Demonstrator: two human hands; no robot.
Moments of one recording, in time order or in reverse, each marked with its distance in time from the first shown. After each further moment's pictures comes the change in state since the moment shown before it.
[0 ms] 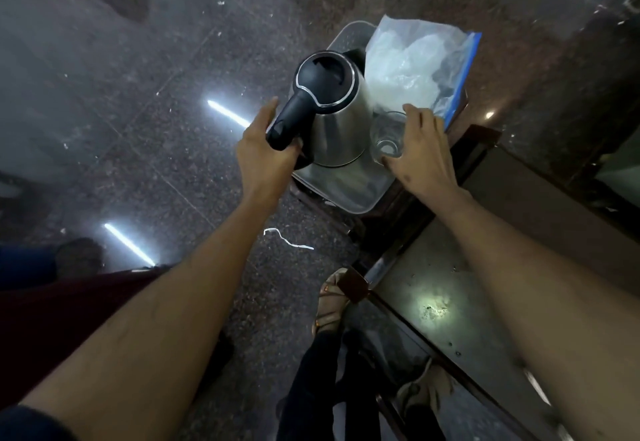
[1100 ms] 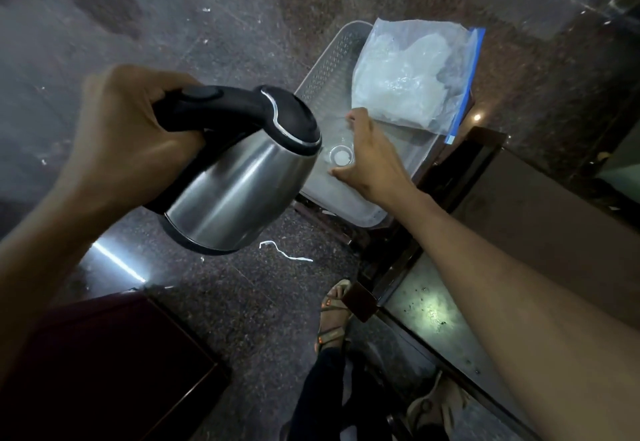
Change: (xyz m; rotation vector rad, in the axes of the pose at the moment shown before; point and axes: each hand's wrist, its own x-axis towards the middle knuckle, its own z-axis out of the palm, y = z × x) left_hand 0.054 0.029 -0.140 0.346 -0.235 0.462; right_hand 0.015 -0.064 0.043 0.262 -0.058 -0.134
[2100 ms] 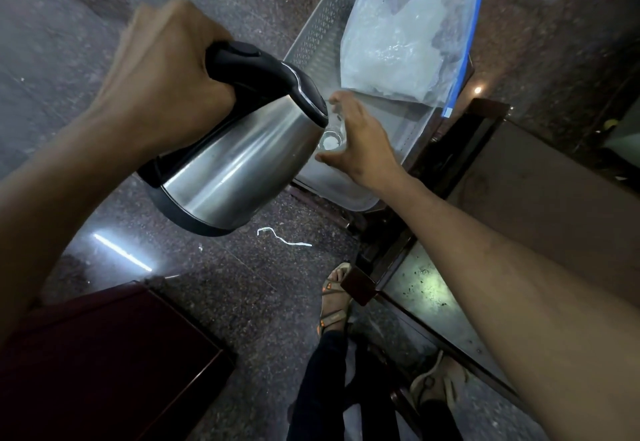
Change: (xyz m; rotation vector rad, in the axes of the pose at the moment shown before) left_hand 0.043 0.047 0.034 0.354 -0.108 0.138; right_hand 0.003 0.022 0.025 0.166 0.056 0.005
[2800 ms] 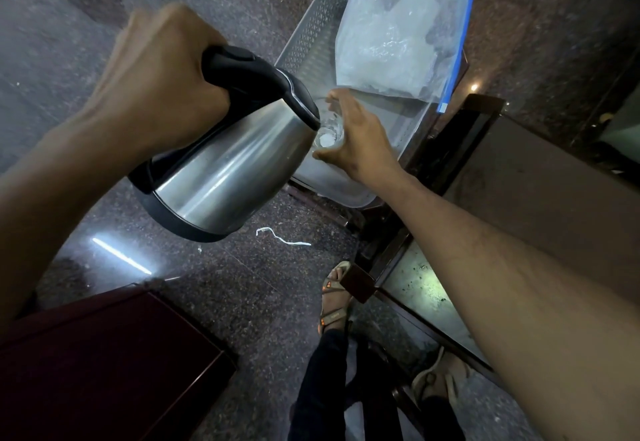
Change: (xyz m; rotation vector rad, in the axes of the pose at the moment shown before) left_hand -0.002 0.001 0.000 0.048 -0.025 0.005; right_hand -0.002 -0.002 -0.002 0.004 0.018 0.015
